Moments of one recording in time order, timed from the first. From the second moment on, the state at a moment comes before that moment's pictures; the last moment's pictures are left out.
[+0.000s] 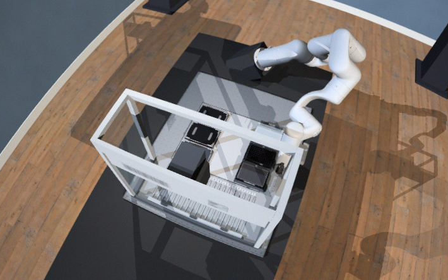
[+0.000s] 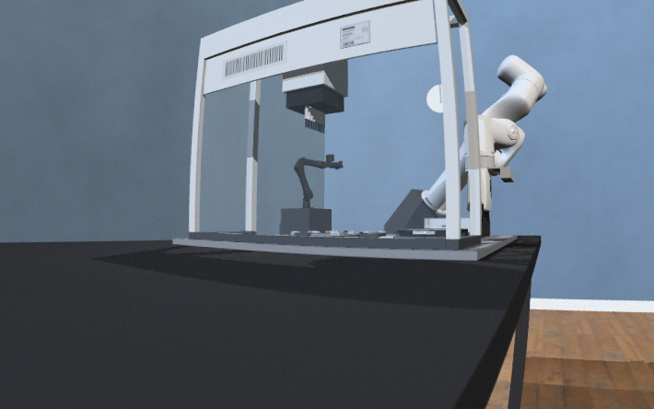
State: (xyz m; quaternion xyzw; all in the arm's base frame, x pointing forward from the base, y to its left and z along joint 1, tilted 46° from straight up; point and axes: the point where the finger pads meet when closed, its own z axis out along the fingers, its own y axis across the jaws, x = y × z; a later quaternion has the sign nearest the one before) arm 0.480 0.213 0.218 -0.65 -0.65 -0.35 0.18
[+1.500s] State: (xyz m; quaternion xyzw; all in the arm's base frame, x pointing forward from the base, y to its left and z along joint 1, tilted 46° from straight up) arm 0.481 0.201 0.207 -0.65 -0.65 -0.35 0.18
